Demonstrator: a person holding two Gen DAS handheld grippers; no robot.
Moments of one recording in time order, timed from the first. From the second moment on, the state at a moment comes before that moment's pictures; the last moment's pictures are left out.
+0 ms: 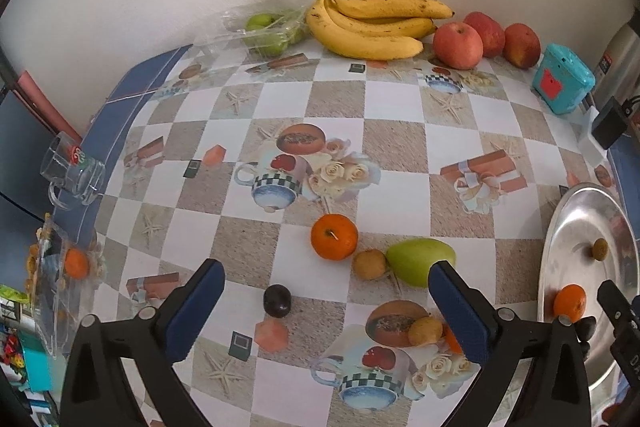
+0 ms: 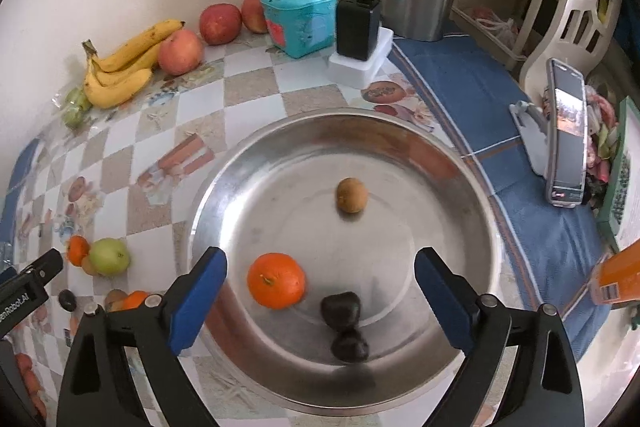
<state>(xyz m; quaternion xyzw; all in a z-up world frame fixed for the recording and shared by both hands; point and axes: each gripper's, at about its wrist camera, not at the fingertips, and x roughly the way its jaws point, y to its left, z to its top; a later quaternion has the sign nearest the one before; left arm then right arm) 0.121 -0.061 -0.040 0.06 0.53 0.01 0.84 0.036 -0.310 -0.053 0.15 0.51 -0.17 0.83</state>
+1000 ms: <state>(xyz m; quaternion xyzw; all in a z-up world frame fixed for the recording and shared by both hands) 0.133 0.069 -0.021 -0.04 0.52 0.10 0.85 0.066 -0.200 -0.048 0.12 0.52 -0.03 0.85</state>
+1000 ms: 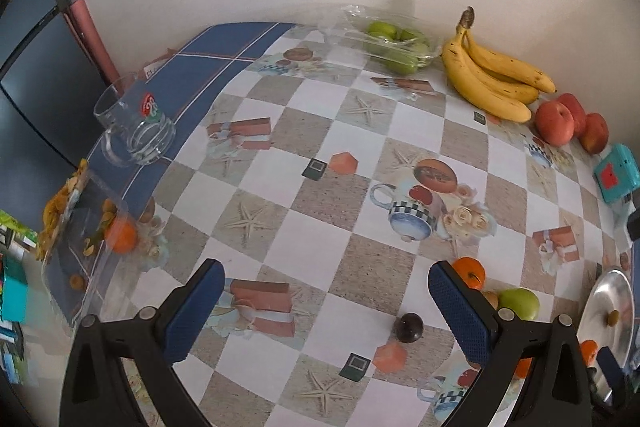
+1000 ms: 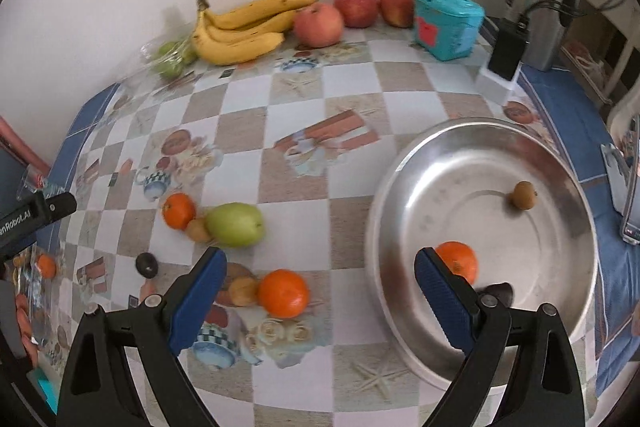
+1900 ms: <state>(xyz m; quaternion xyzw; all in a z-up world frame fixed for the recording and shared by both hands) 0.139 0.032 -0.088 -0.06 0.61 0.01 0.79 0.071 -0.181 -0.075 0.10 0.55 -0.01 0.83</state>
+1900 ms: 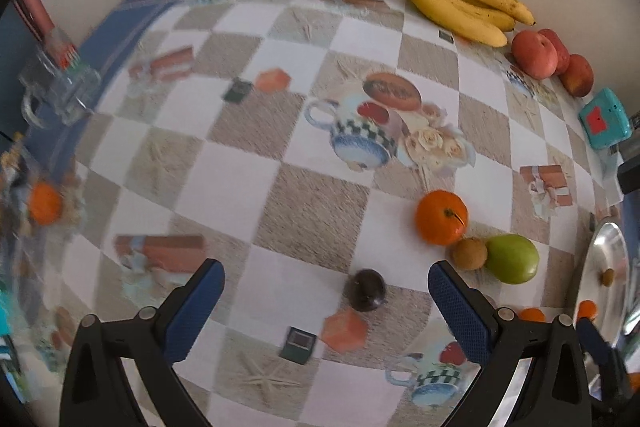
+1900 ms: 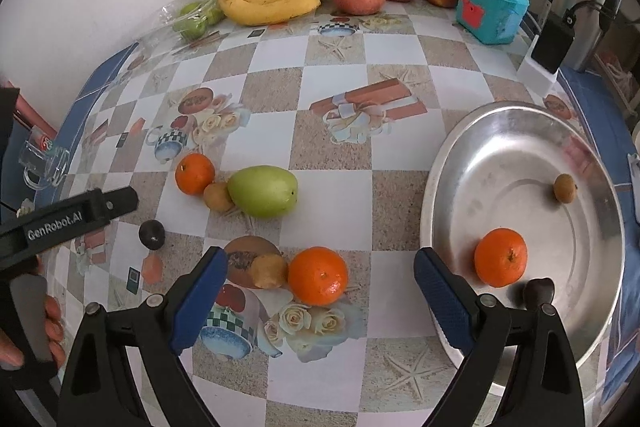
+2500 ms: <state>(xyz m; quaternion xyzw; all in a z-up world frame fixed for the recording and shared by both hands) 0.139 0.026 -0.109 -0.09 0.63 -0.01 0.77 0.072 -0.187 -0.096 0.16 0.57 0.00 0.80</state>
